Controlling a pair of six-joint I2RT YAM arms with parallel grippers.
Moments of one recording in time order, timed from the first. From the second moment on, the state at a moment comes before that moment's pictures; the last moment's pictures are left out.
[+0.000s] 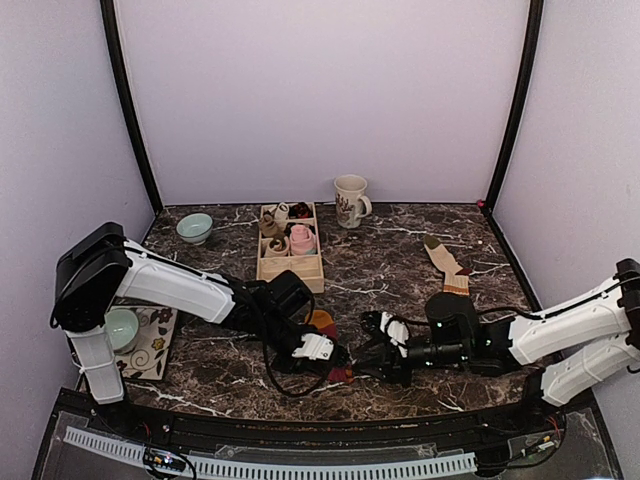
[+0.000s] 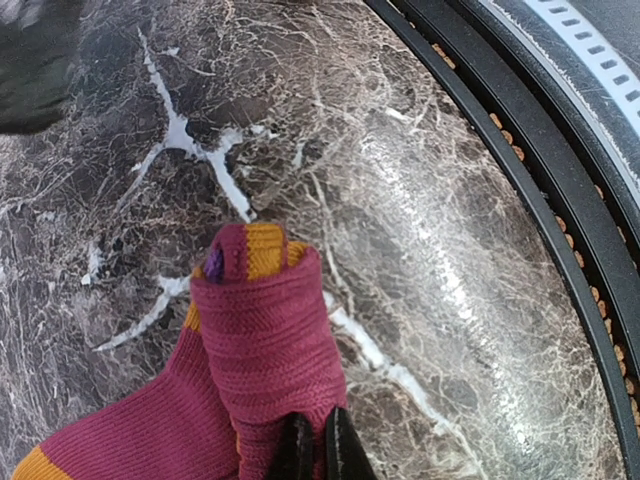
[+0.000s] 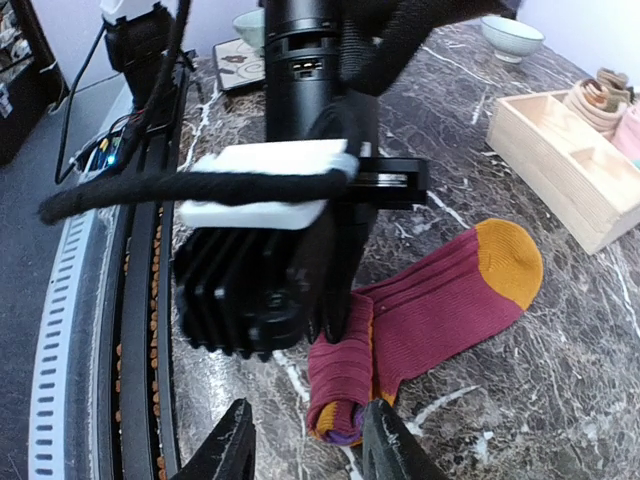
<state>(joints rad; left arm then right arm) -1.01 1.86 1.03 -0.26 0.48 0.88 1.08 1.29 0.39 0.43 -0.28 -0.03</state>
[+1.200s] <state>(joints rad) -0.94 1.91 1.10 -0.40 0.65 0.88 1.22 1.55 0.51 0.51 -0.10 -0.37</state>
